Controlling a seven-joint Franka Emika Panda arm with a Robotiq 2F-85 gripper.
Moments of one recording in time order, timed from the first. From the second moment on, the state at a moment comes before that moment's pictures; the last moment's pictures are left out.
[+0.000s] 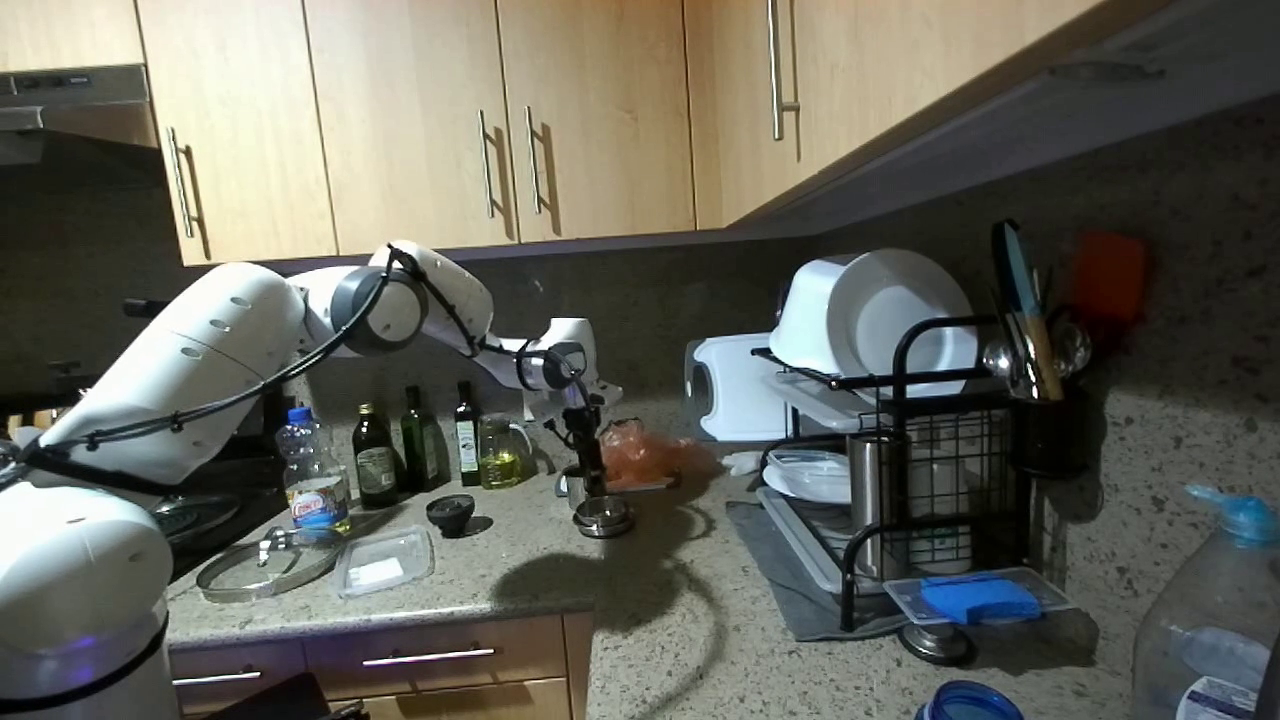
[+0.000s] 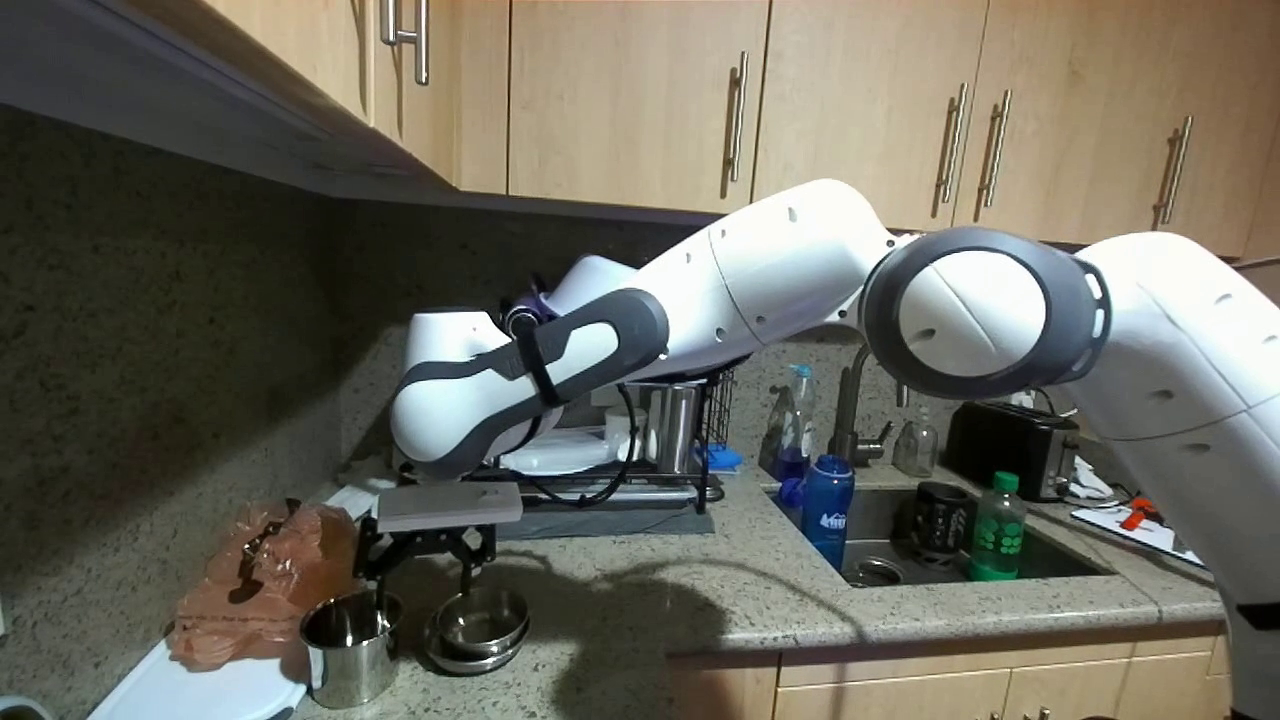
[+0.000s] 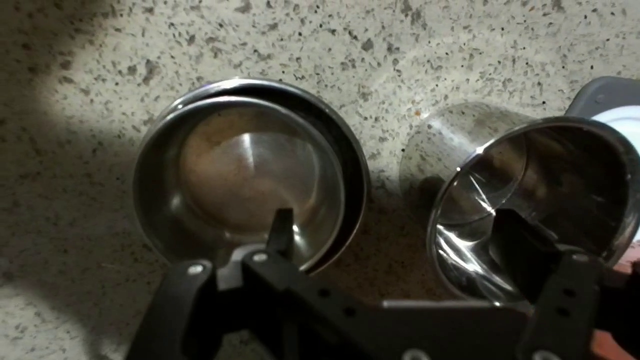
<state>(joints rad) 0.26 0.72 0.04 -1.38 -0.01 2.21 0.69</state>
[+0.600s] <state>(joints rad) 0.26 0.78 0.03 -1.28 -0.01 2.16 0.69</state>
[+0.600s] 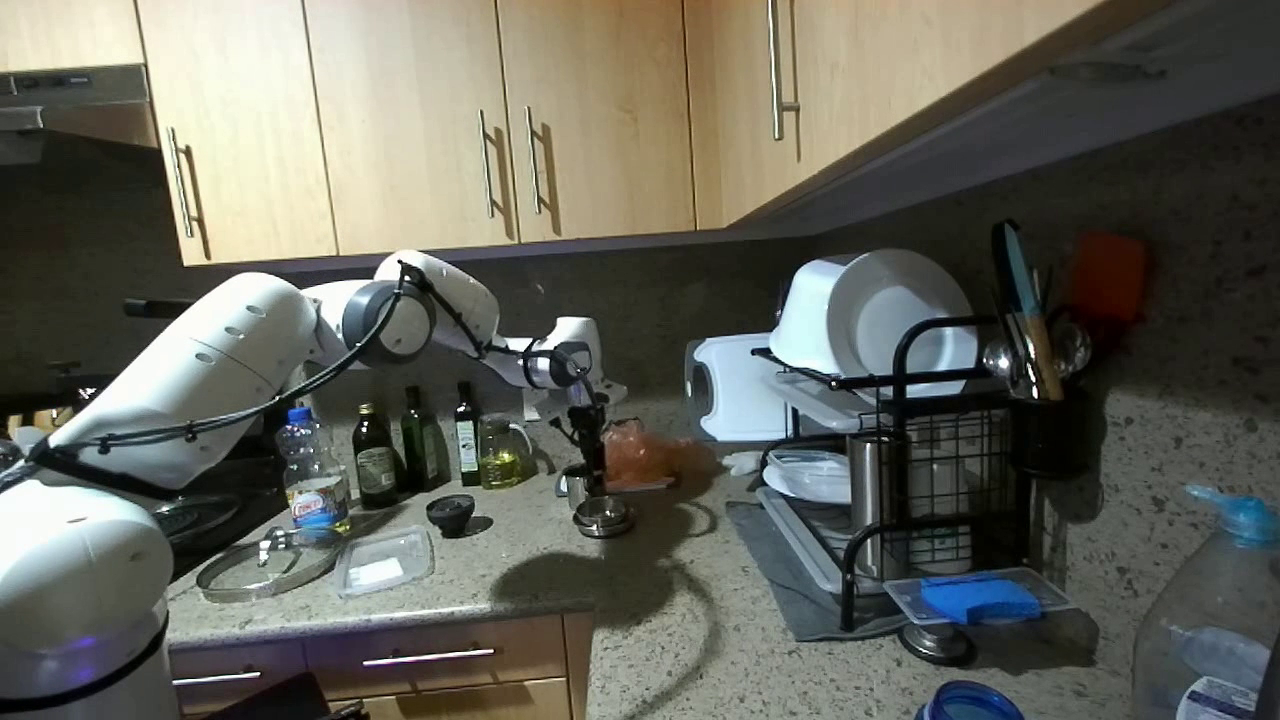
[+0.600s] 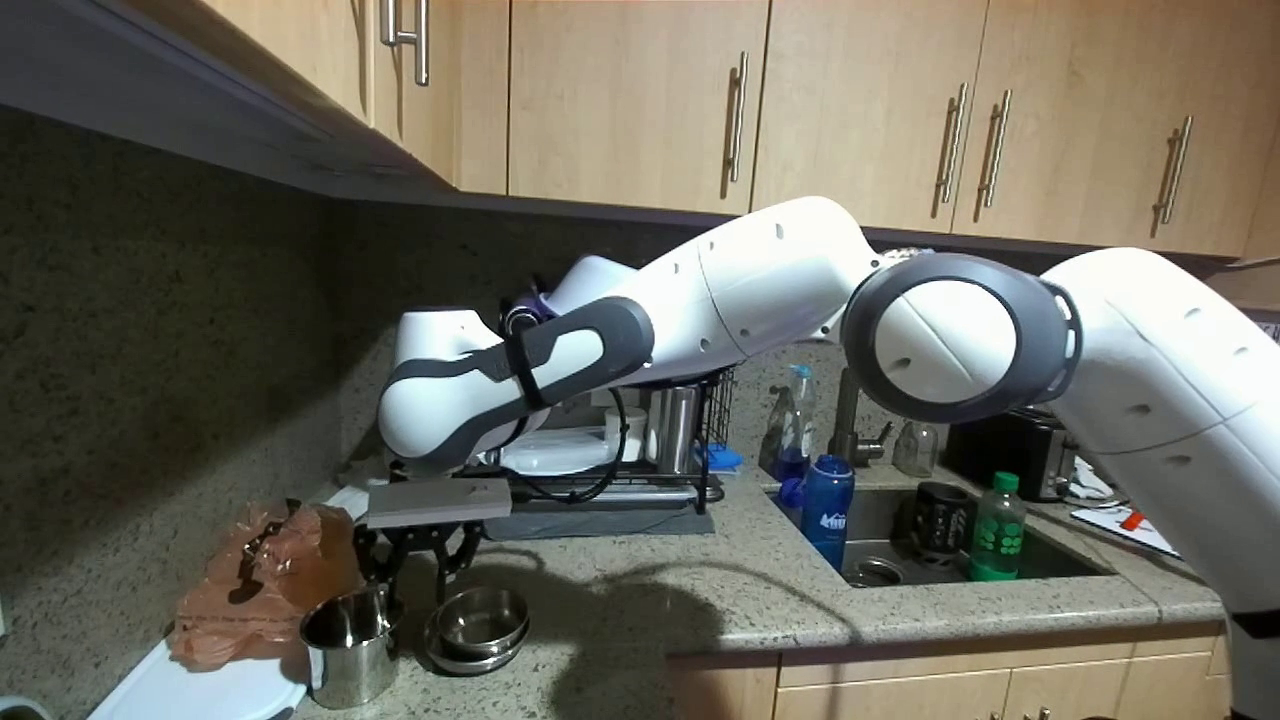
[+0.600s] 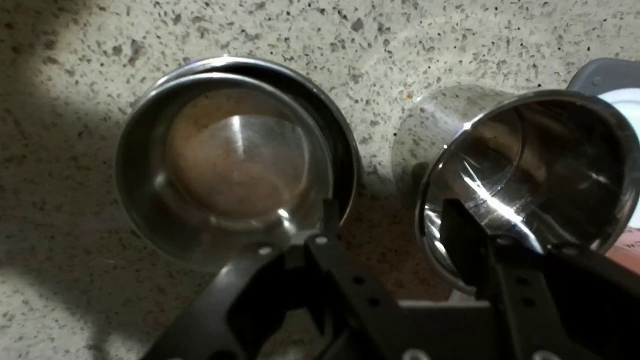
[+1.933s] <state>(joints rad) 0.26 0.82 0.03 -1.19 -0.01 2.12 0.69</state>
